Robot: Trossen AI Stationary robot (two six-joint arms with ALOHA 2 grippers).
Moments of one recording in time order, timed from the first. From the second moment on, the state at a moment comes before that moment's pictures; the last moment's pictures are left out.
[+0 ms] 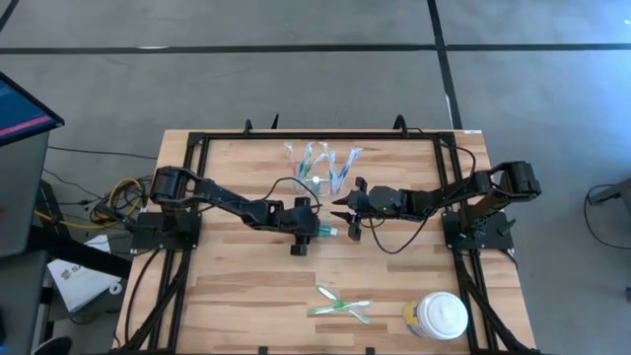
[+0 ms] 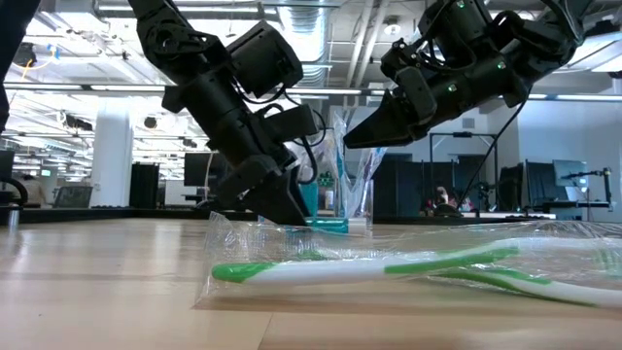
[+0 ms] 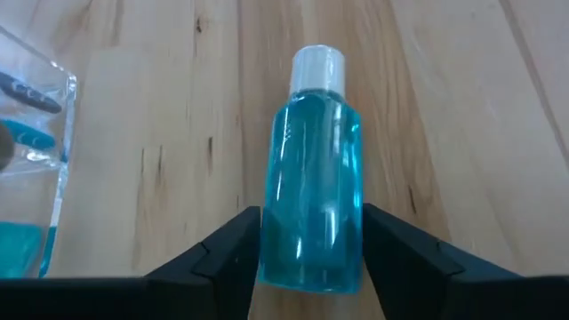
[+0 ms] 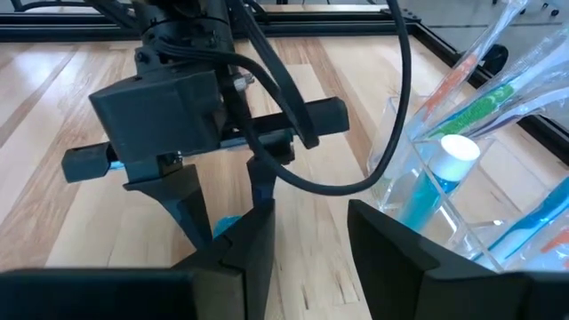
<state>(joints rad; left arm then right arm) -0.03 1.89 0.91 0.10 -0.19 0.17 -0.01 1.54 0.59 0.55 0.16 0.03</state>
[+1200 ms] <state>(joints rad) -0.04 1.83 0.90 0.08 -0.19 0.07 -0.01 1.54 0.59 0.55 0.15 0.03</state>
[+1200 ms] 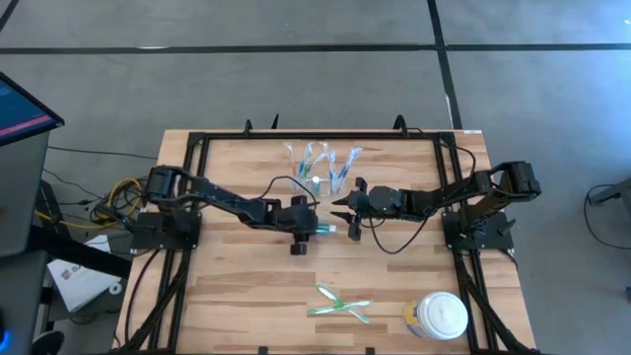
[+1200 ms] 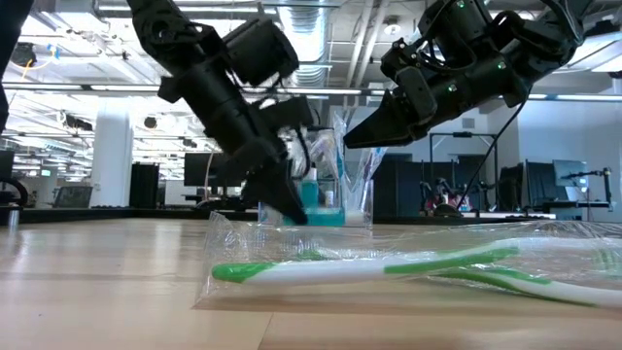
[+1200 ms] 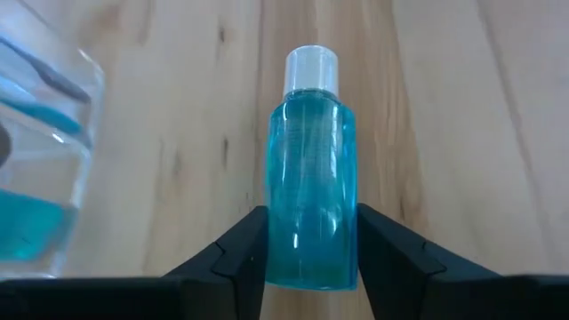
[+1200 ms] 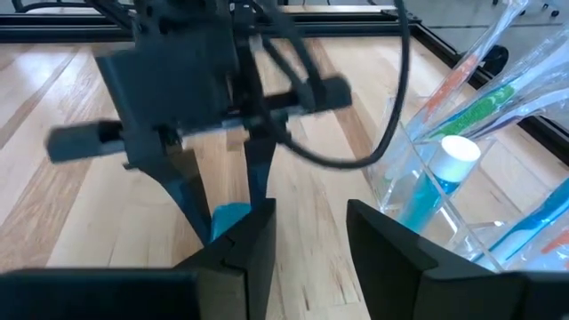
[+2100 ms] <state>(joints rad) -0.05 1.71 0.90 0.06 -0.20 0.07 -0.01 1.44 0.59 0.57 0.05 0.02</state>
